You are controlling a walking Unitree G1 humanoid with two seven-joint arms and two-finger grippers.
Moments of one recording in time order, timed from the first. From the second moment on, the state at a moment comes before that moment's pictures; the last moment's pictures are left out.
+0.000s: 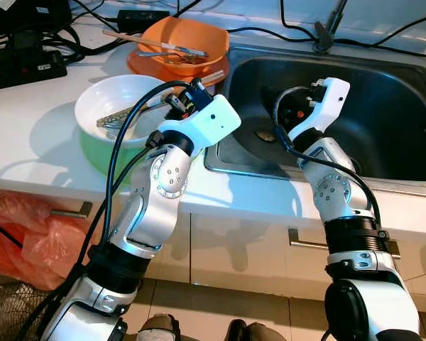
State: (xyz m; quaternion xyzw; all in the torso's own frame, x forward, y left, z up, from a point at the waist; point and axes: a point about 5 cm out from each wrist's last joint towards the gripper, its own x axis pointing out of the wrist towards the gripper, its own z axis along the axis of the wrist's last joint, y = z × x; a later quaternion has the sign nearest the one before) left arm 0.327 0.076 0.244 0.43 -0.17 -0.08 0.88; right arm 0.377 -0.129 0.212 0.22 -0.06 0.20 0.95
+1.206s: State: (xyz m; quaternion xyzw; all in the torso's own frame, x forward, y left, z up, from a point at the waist) left arm 0.327 0.082 0.244 0.47 -0.14 -0.06 0.87; right arm 0.380 -0.124 0.215 0.22 -0.06 0.20 0.95
